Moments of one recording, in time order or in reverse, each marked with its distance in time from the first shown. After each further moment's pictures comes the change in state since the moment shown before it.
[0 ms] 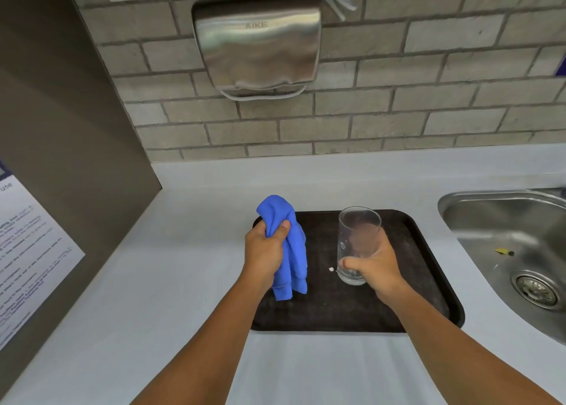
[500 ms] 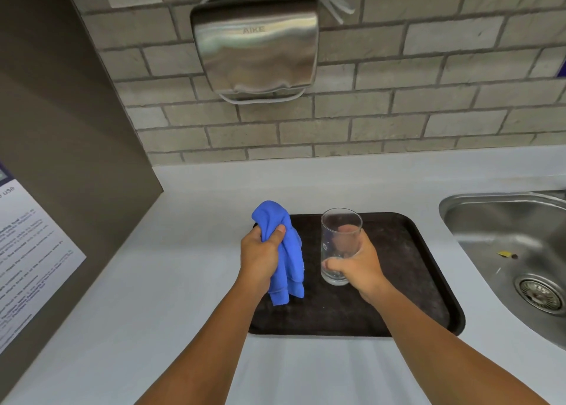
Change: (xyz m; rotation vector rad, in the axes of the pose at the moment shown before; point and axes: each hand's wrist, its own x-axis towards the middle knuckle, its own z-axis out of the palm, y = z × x) left_hand 0.002 -0.003 -0.002 -0.004 0.038 0.003; right_hand 0.013 0.008 0.022 -0.038 -0.059 0.003
